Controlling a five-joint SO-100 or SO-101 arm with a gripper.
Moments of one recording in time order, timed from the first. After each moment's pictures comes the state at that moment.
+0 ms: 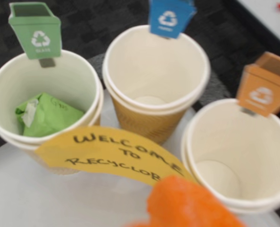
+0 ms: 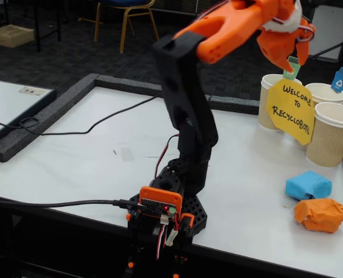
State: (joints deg) arm 33.5 117.9 93.7 73.9 20.2
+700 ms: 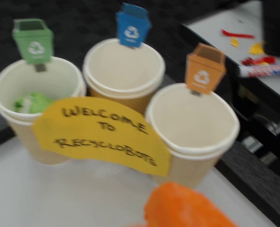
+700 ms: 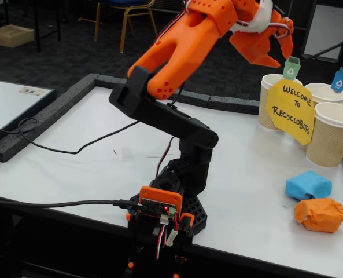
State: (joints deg) arm 38.4 147.5 110.8 79.0 20.2
